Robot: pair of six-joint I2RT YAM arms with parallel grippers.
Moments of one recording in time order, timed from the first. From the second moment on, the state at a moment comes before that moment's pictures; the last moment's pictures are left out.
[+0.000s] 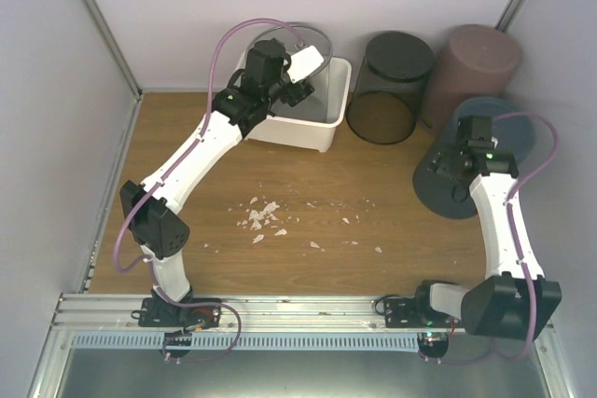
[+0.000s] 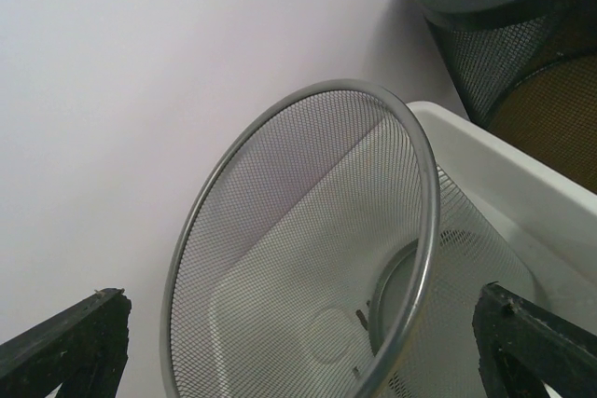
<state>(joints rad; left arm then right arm) -0.58 1.82 1.94 -0.43 -0.23 0.64 -0.10 1.21 1.18 -1.03 0.26 0.44</state>
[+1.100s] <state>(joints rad) -0.53 2.05 2.09 -0.47 -0.28 0.69 -0.36 1.31 1.24 -0.97 0.26 0.26</state>
